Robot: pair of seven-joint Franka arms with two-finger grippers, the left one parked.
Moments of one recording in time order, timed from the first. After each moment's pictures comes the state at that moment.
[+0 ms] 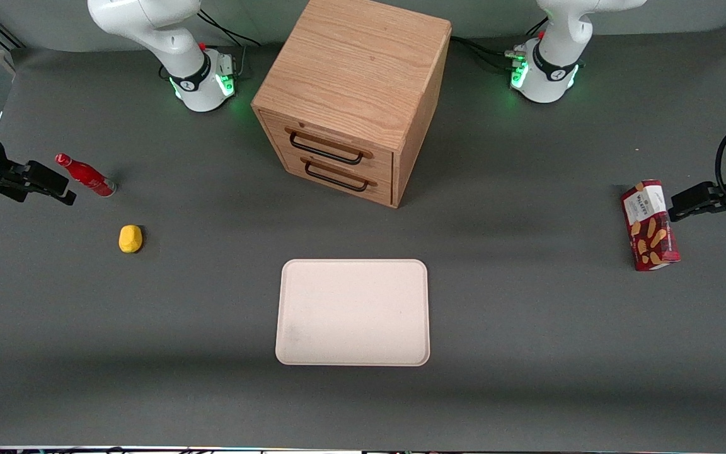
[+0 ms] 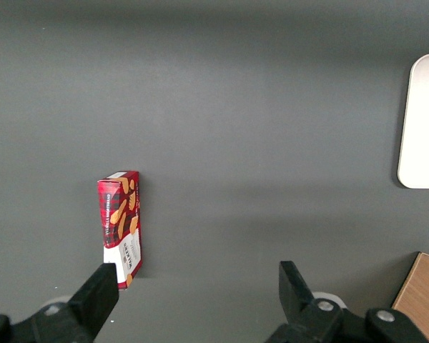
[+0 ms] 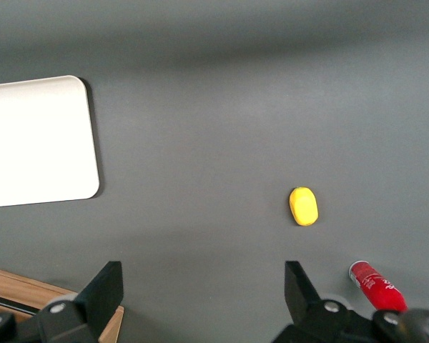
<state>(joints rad) 0.27 -0.02 -0.29 -1.64 0.04 1.67 0.10</state>
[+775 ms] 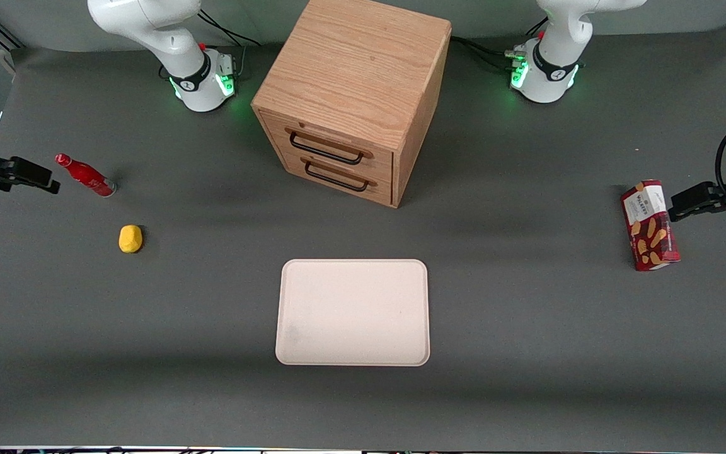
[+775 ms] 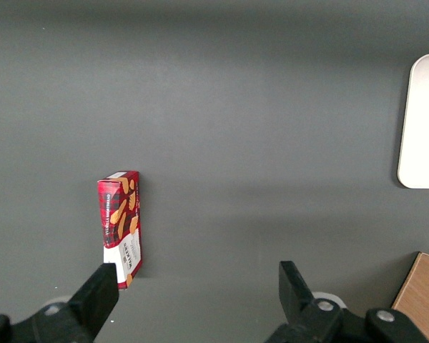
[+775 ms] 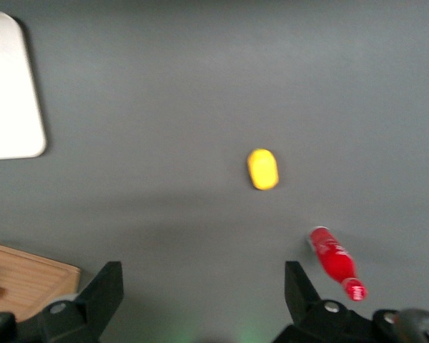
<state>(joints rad) 0.24 -0.04 -0.43 -1.72 0.00 1.59 -0.10</state>
